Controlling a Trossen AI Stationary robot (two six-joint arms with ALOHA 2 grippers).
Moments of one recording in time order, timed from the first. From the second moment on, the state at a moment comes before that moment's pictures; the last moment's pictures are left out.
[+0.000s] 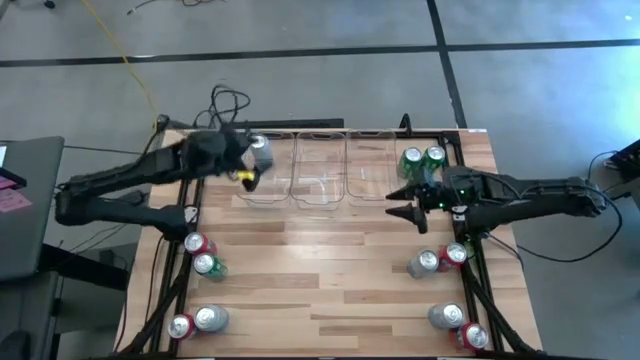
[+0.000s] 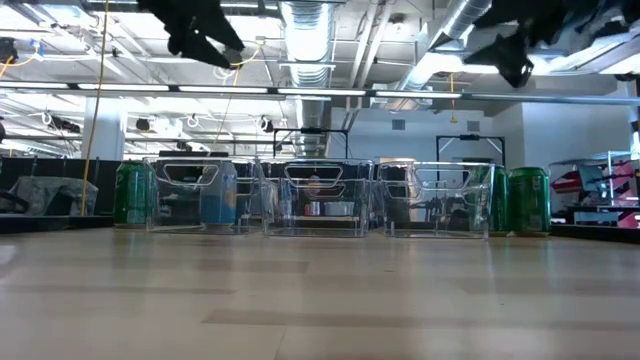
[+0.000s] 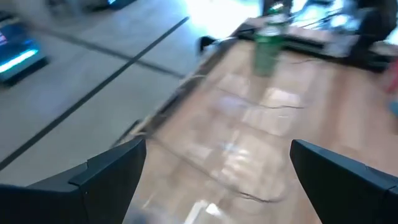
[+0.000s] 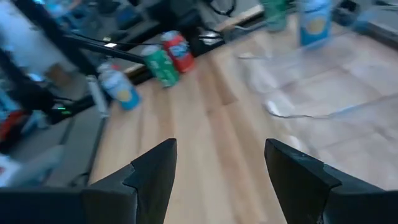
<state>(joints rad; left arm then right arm) 0.27 0.93 0.98 -0.46 -0.29 -0.05 0.00 0.69 0.63 -0.28 -0.01 0.44</state>
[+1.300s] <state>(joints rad) -0.14 1.04 0.71 0.11 -0.29 0.16 0.57 1.06 1.06 -1.12 0.22 1.10</state>
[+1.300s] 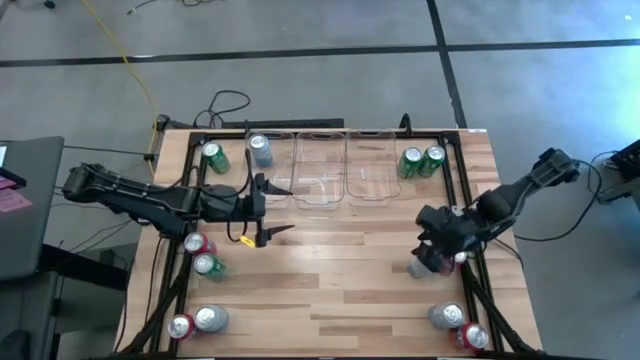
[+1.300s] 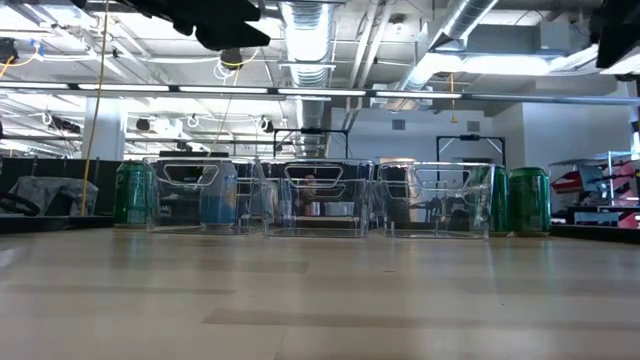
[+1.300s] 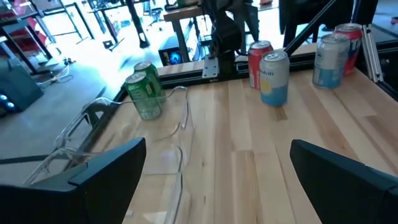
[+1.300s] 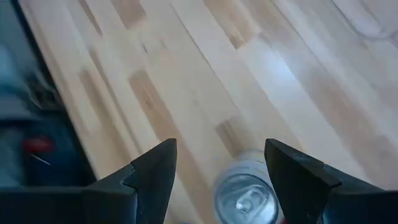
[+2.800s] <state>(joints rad) -0.16 1.05 0.68 0.04 -0.30 0.00 0.60 1.26 1.14 -1.32 0.04 1.10</state>
